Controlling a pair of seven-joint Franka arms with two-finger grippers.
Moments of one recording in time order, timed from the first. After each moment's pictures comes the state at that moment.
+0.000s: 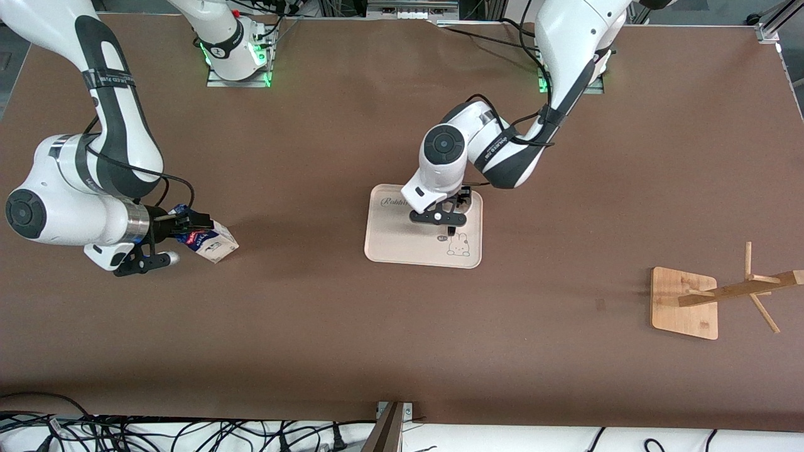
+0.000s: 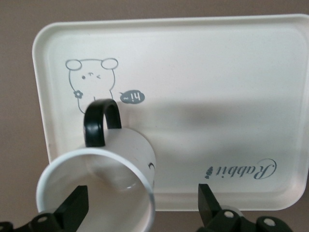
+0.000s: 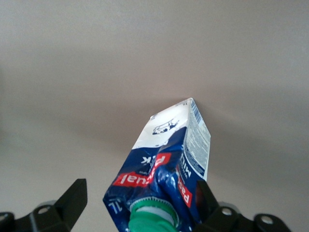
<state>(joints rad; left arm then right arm) -0.43 0.63 -0.33 -1.67 0.18 2.16 -0.76 0.01 0.44 0.01 -1.69 0.16 1.89 -0.24</state>
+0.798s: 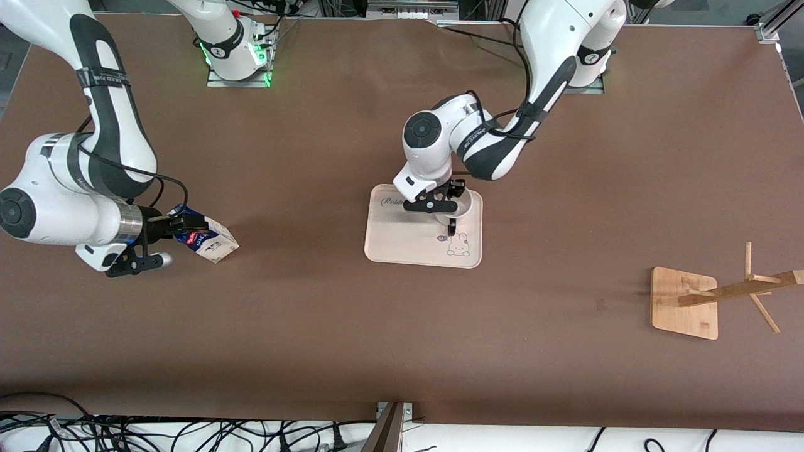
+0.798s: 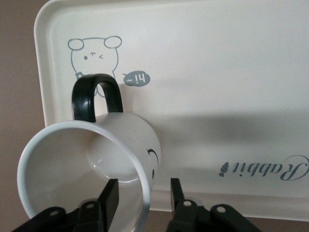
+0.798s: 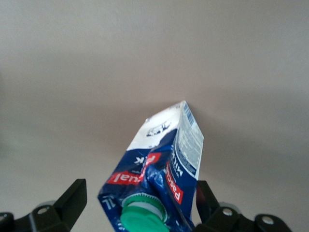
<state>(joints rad) -0.47 0.64 -0.33 -1.71 0.32 2.16 -0.90 0.01 0.43 0.00 -1.65 0.16 1.89 -0.24</state>
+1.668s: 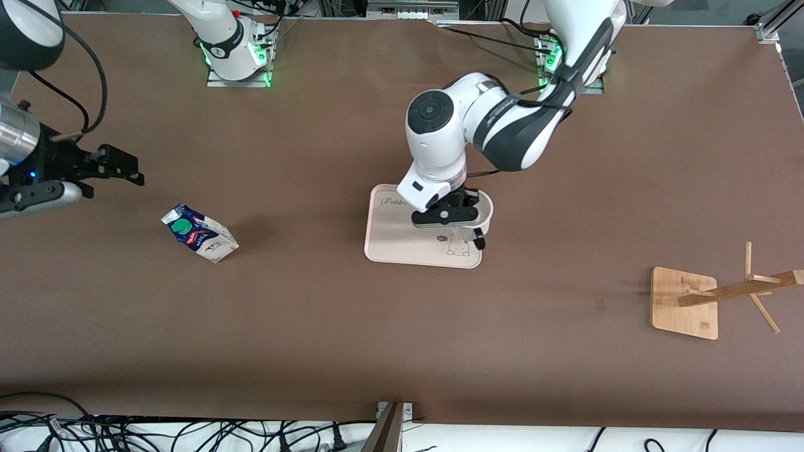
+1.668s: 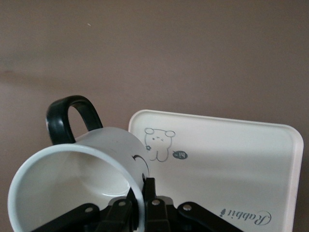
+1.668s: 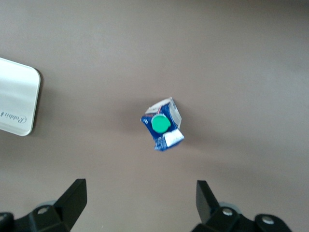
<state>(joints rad) -0.45 0.55 -0.28 -1.39 0.37 1.85 -0.90 0.01 0.13 0.01 -1.52 0.07 1.59 -0.19</state>
